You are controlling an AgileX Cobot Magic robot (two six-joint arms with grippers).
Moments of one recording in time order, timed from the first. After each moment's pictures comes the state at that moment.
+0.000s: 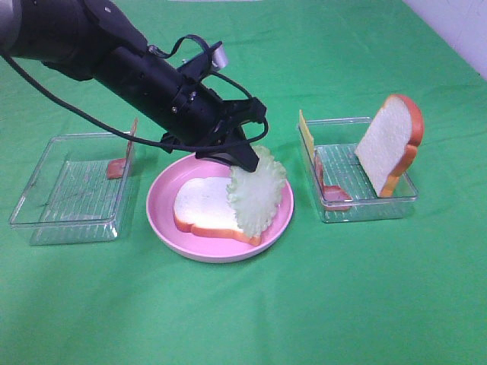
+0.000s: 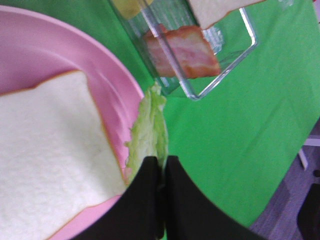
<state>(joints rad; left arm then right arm) -0.47 2.07 -1.44 -0.88 0.74 0.47 0.02 -0.01 -0.51 0.17 1.08 -0.24</state>
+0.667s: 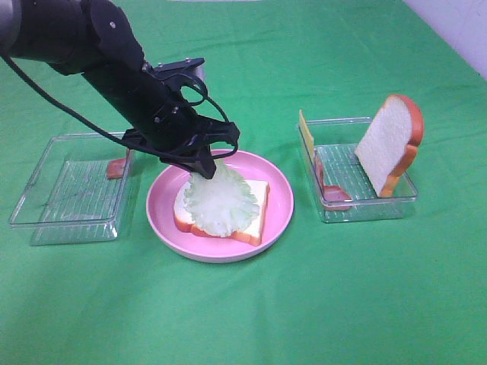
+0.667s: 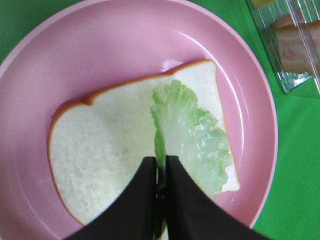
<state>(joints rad) -0.47 2.07 -1.44 -0.50 0.67 0.17 0.02 -0.01 -0.51 0.17 1.08 -0.24</state>
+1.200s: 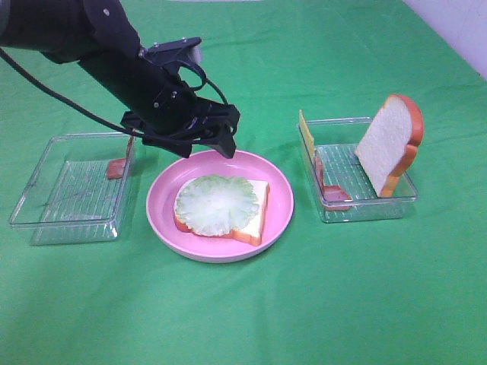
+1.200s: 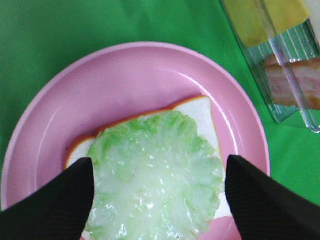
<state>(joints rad) -0.47 2.03 -1.45 -0.47 0.61 0.16 0.02 -0.01 -0.51 0.17 1.08 -0.24</state>
